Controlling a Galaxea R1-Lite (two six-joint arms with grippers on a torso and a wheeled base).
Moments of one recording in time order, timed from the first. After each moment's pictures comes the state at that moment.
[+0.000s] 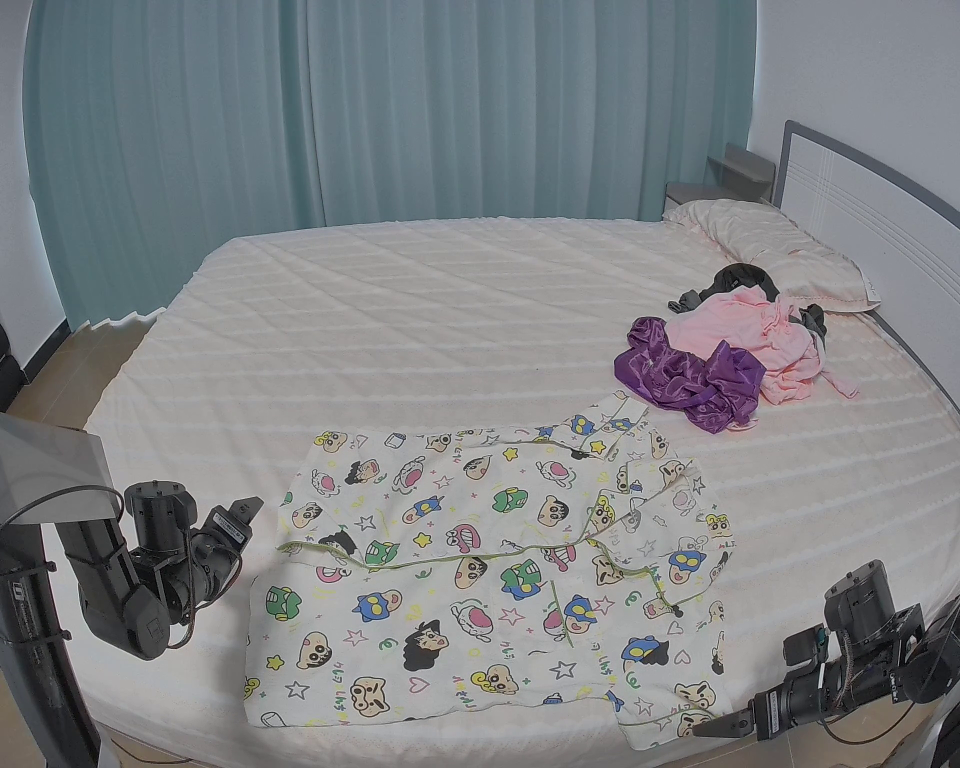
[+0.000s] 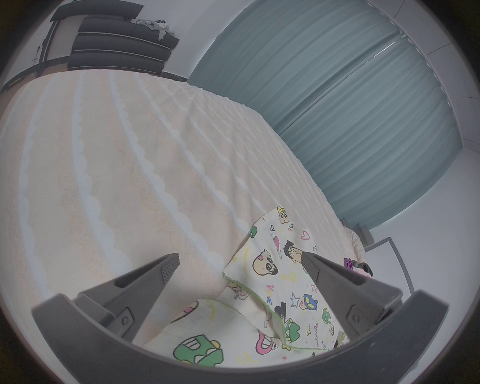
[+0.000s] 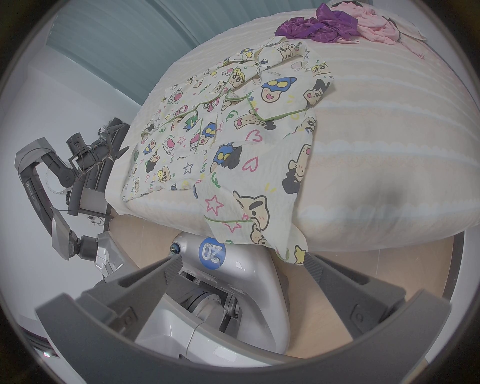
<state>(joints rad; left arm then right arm) -0.03 2.17 -0.36 -1.33 0.07 -0.94 0.37 1.69 -0.05 -0.58 0.28 0.29</state>
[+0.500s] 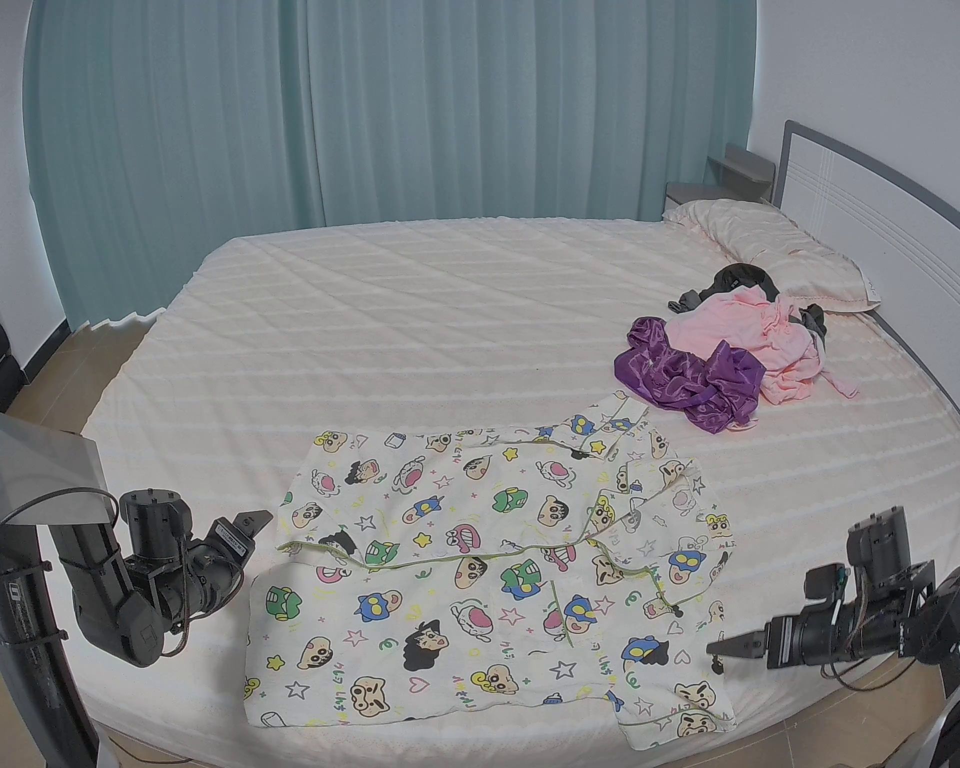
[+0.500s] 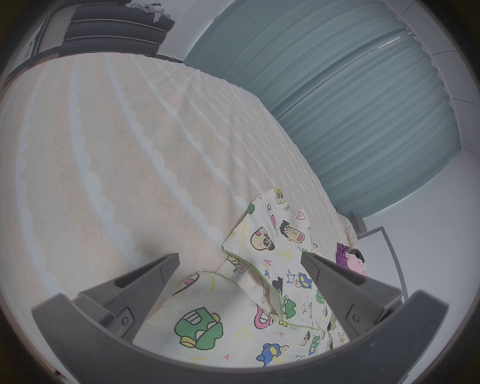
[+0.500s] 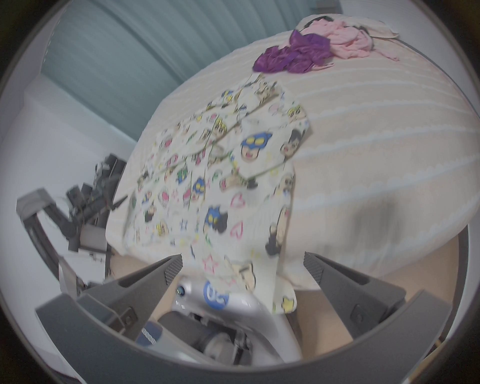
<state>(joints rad) -0.03 2.16 -0.31 -1.33 -0.05 -0.94 0.23 1.66 -0.17 -0.59 0.28 0.36</state>
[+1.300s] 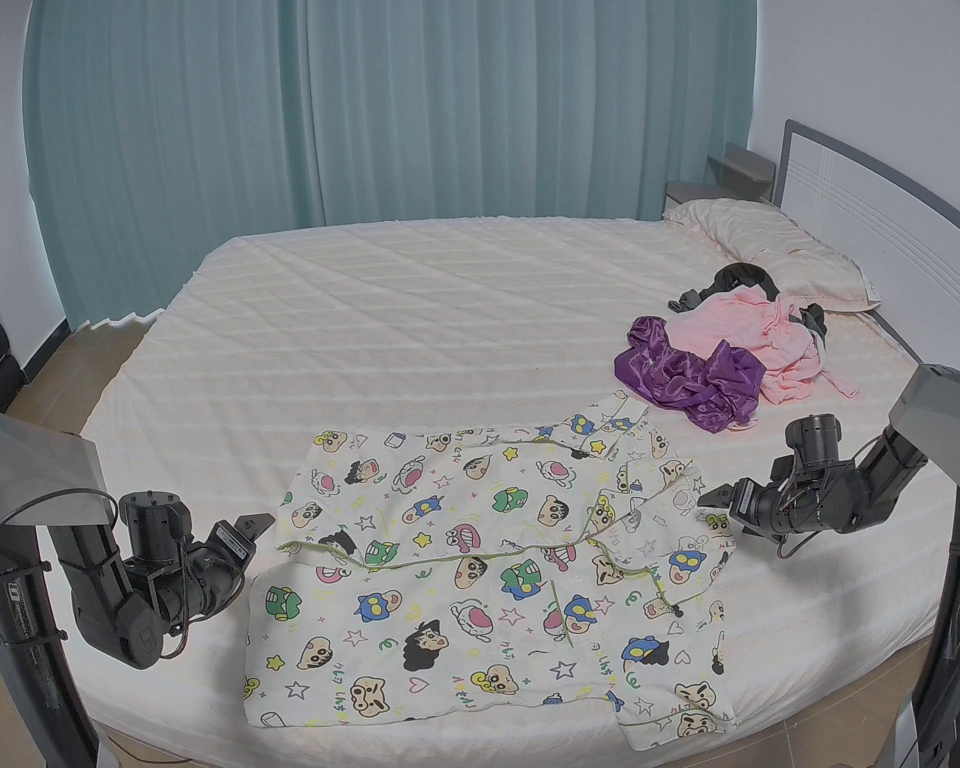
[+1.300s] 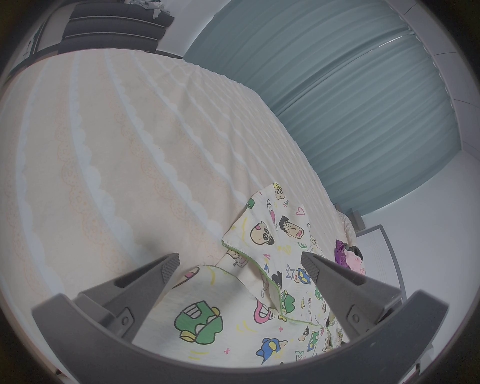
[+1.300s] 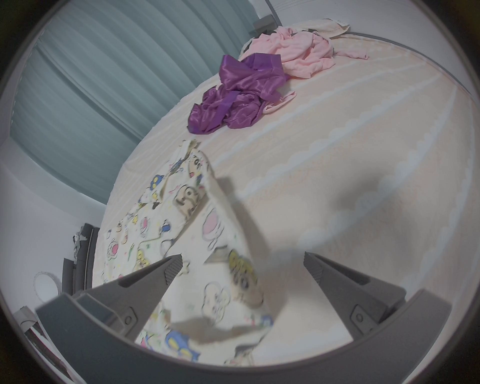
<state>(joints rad) -0.03 2.16 -0.30 -1.33 -0.08 -0.95 0.01 2.23 -0.91 -0.54 0.23 0.48</state>
